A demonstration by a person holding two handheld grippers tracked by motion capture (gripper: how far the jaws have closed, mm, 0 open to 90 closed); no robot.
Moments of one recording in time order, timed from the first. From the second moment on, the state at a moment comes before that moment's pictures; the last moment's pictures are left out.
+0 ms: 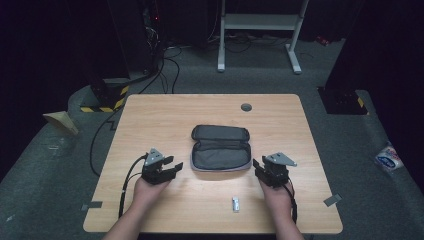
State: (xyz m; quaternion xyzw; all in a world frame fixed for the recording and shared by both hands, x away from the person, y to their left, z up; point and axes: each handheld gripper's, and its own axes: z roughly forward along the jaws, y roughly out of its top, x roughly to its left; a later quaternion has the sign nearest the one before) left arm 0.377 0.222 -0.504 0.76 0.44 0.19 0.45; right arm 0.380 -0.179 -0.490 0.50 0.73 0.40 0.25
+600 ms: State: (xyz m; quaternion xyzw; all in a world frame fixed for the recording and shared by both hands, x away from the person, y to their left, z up) left arm 0.347 0.288 -0.518 0.77 0.47 0.22 0.37; right arm 0.344 -0.209 -0.506 0.50 0.73 0.39 0.25
